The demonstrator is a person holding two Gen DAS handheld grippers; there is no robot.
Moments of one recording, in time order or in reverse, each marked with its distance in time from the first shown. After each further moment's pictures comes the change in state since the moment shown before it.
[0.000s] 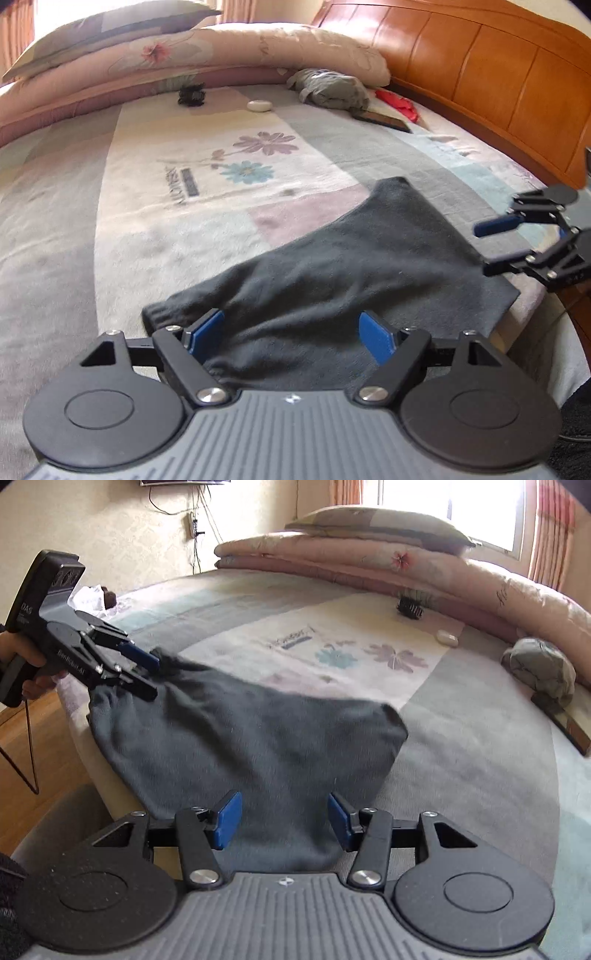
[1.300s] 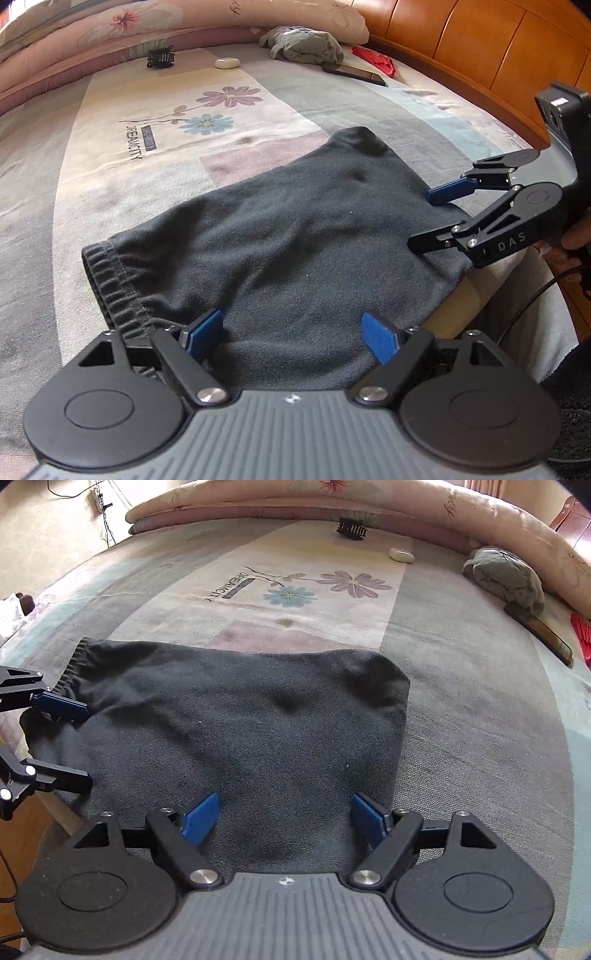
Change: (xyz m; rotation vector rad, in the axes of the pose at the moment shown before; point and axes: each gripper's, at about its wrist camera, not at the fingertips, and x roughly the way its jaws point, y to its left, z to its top) left arm 0.006 -0.030 -0.022 0.025 0.138 -0.006; right arm 0.043 0.019 0.012 0.264 0.230 -0.157
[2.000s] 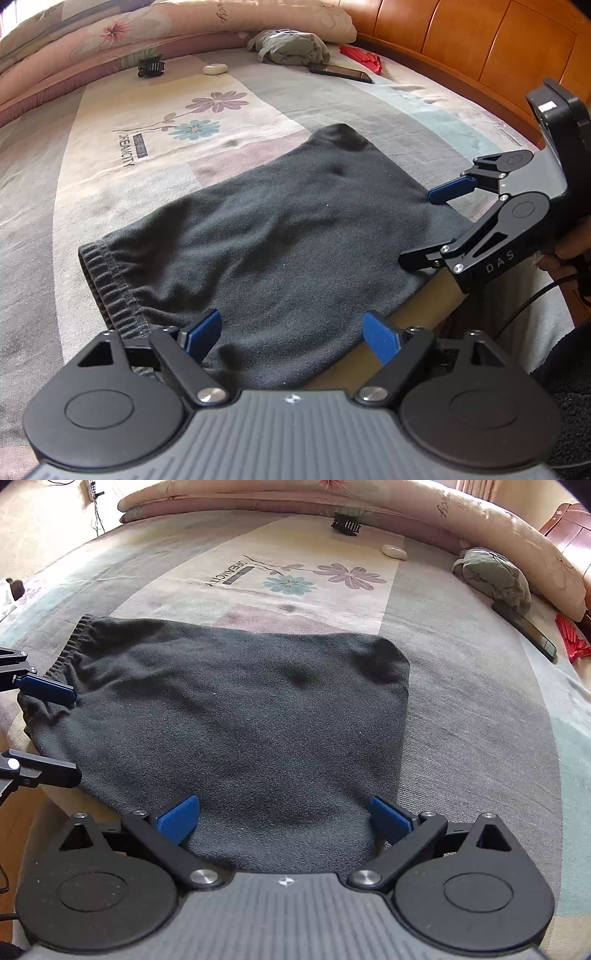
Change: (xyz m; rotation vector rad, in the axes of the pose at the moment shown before) left arm -0.009 -0.016 -0.008 0.046 0.000 -0.001; right arm -0.005 0.022 -0.014 -0.016 0.022 -0.072
